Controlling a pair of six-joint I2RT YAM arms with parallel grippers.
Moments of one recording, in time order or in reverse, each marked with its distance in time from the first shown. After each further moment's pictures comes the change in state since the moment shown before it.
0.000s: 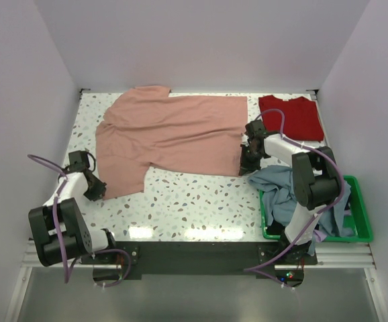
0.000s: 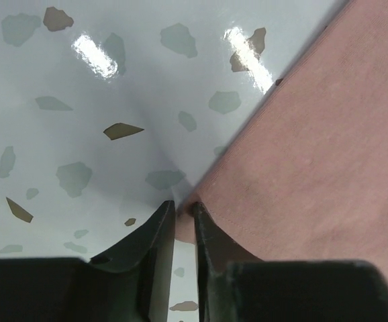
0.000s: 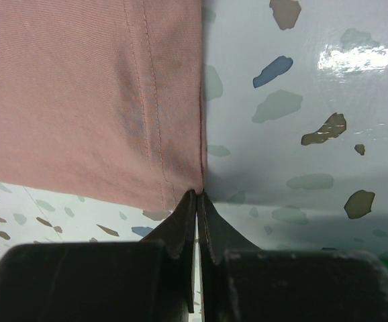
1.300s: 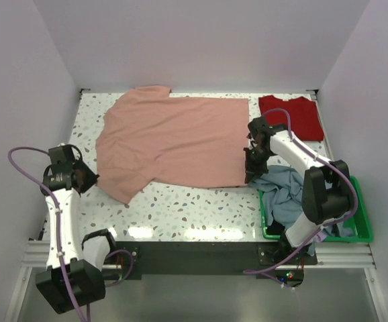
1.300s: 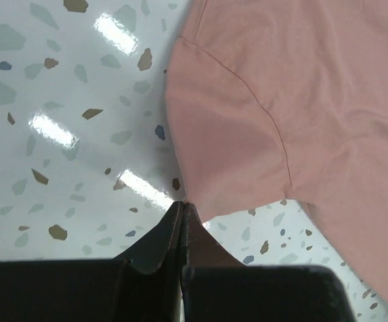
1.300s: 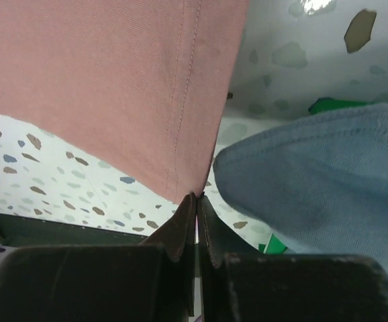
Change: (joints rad) left arm 0.021 -0.364 0.202 -0.275 0.156 0.132; right arm 0.024 -0.146 0.086 -0.394 -0.025 -0.029
